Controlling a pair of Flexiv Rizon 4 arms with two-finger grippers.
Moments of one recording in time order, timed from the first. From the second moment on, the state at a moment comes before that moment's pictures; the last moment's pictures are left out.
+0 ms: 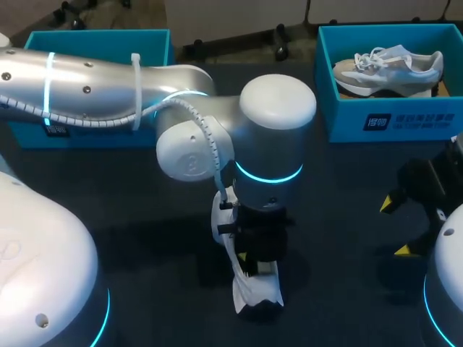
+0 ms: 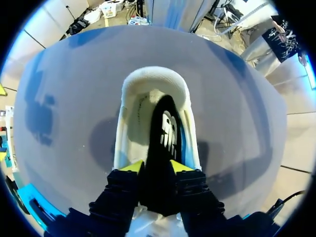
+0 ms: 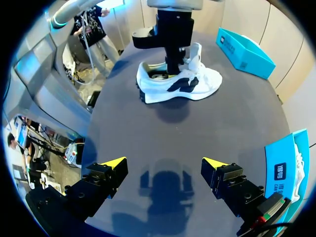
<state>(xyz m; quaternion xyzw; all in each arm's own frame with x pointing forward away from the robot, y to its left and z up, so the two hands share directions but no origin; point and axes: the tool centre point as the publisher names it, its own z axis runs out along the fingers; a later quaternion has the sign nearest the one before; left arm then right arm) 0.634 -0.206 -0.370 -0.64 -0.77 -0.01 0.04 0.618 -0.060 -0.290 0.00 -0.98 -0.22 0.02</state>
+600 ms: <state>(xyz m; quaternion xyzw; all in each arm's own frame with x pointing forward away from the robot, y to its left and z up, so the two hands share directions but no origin) 0.637 -0.197 -0.364 -0.62 -0.78 0.01 0.04 0.618 -0.060 -0.290 0.00 -0.98 -0.22 0.02</state>
